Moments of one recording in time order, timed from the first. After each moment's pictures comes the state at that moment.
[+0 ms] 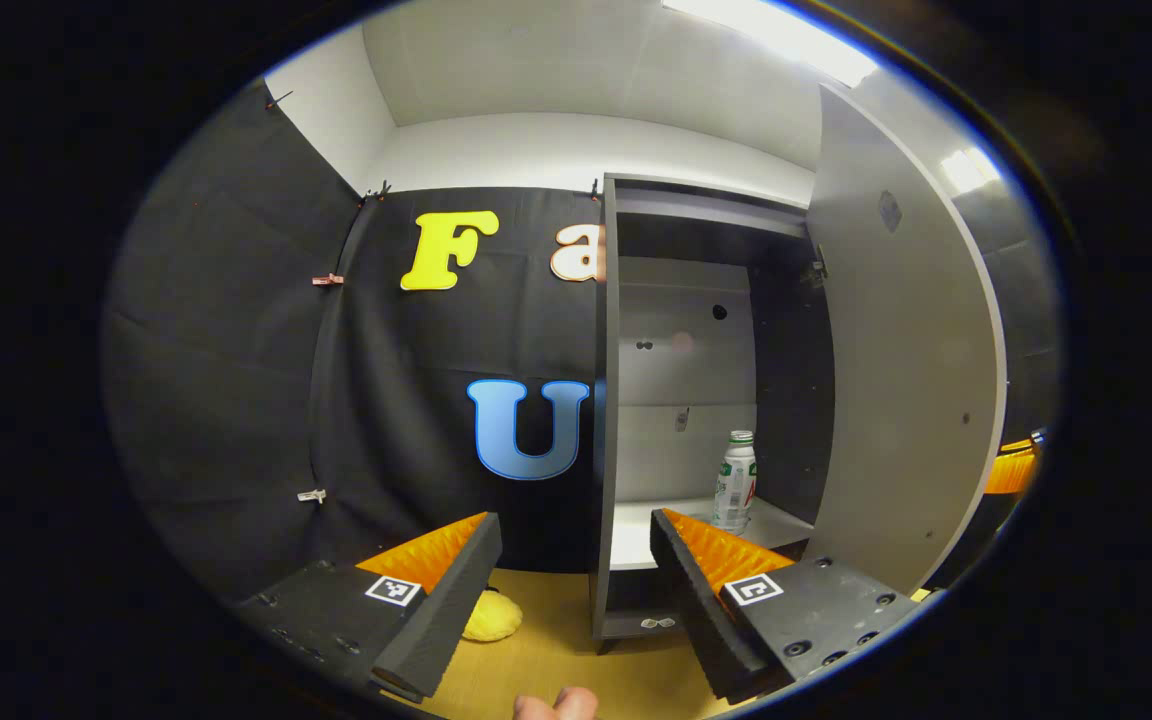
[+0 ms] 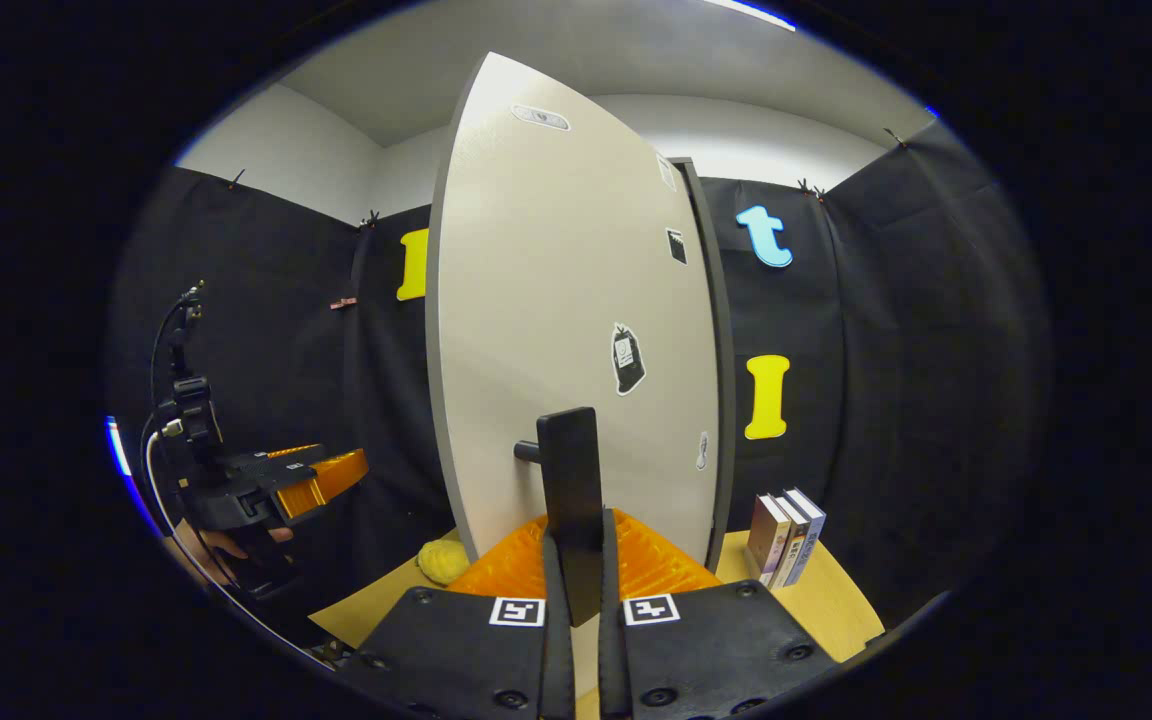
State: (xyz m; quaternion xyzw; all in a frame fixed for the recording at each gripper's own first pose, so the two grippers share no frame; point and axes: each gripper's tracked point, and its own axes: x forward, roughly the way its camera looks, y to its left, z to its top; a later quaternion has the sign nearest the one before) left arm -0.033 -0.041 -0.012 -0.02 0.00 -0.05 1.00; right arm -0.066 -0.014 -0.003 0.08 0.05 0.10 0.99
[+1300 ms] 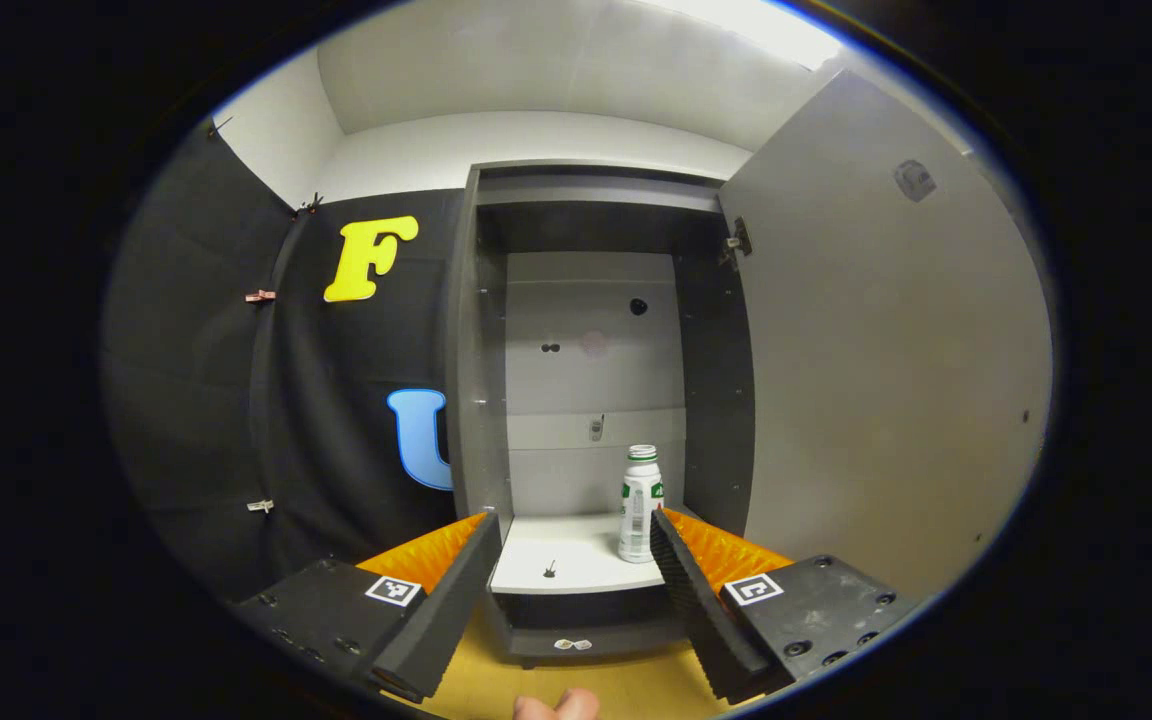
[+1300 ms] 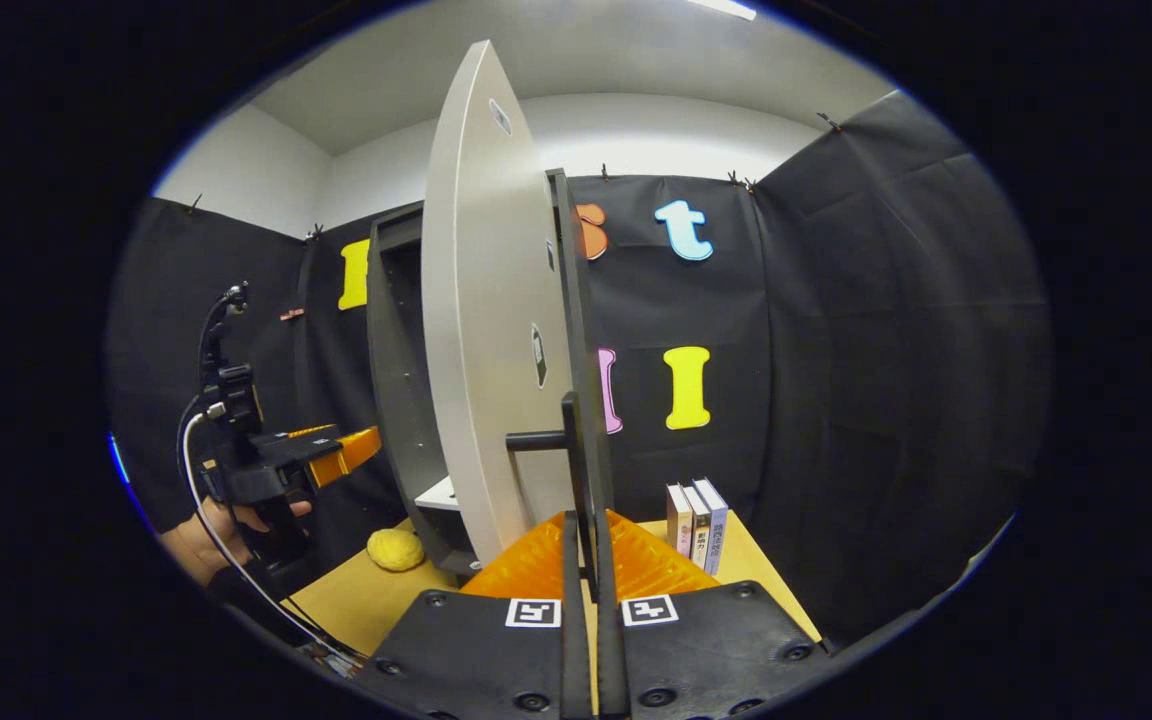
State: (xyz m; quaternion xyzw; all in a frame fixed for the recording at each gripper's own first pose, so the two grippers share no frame) left arm 0.010 -0.212 0.004 0.00 0.01 -0.09 1.00; right arm -0.096 -0.161 -0.012 0.10 0.07 0.05 0.99
